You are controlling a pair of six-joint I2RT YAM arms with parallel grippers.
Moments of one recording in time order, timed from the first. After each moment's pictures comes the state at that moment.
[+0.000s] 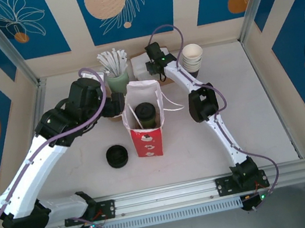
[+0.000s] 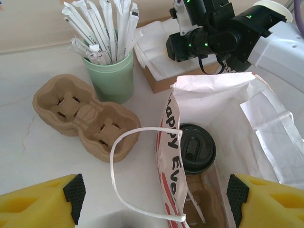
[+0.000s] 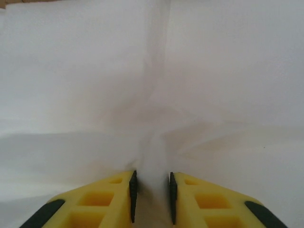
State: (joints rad) left arm -0.73 1.23 1.60 -1.04 -0.31 -0.36; right arm 0.40 2.76 2.67 -0.74 0.17 0.19
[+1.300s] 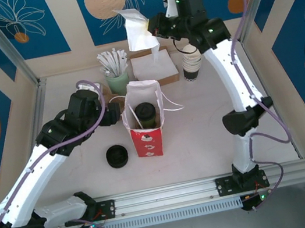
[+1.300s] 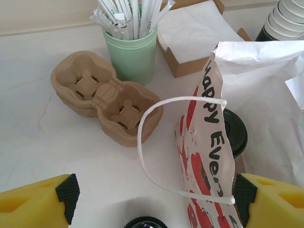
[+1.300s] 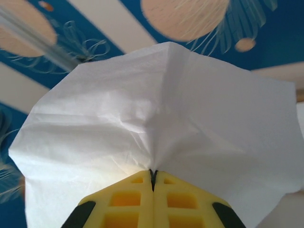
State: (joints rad) left arm -0.69 1.12 1.38 -0.97 -0.34 -0.36; right arm 0.41 1.90 2.48 -0.93 -0.35 0.66
